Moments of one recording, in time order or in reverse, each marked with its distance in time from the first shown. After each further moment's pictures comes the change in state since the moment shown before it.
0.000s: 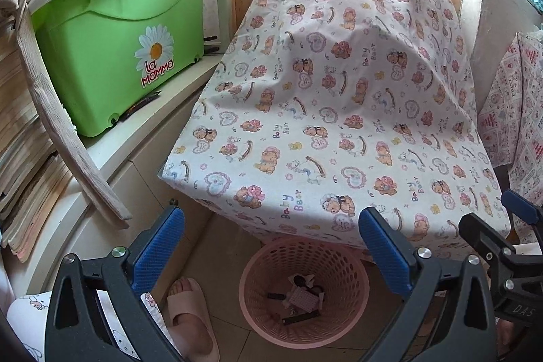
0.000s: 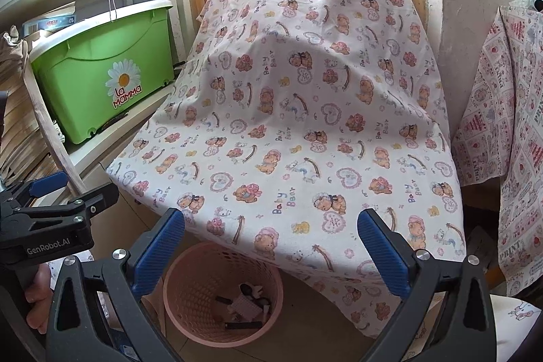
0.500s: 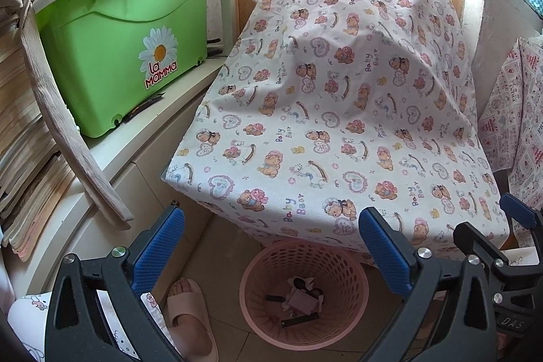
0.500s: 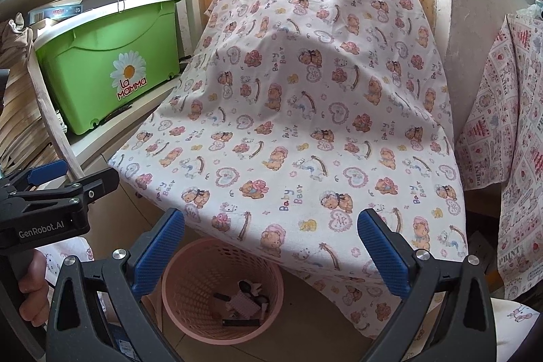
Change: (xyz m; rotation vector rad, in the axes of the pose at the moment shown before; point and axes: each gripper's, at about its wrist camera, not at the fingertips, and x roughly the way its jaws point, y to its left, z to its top) left arm -0.003 0.002 0.002 -0.013 -0.007 0.000; right arm 0.000 0.009 -0.002 -0.036 -0.004 -0.003
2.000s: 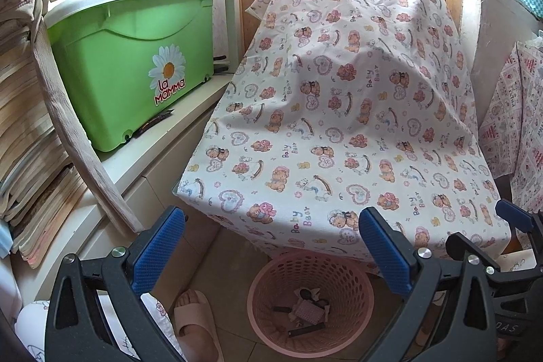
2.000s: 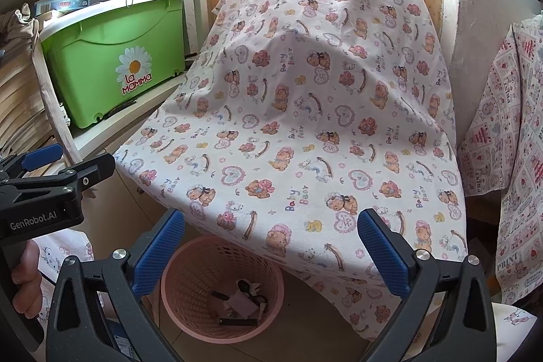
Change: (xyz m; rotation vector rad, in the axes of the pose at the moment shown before) left arm -0.015 0.005 0.003 0.007 -0.066 0.015; right arm 0.001 0.007 -0.001 -0.033 0.000 0.008
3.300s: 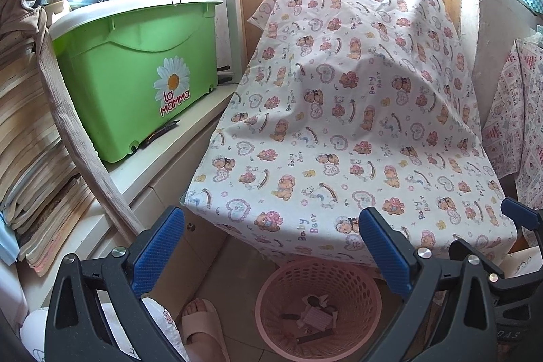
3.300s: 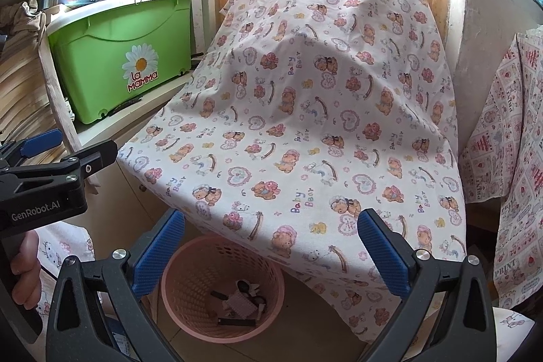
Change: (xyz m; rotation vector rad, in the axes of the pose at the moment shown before) left arm -0.003 0.001 0.002 0.028 -0.038 0.024; right arm -0.003 0.006 0.000 -0.041 -0.012 0.007
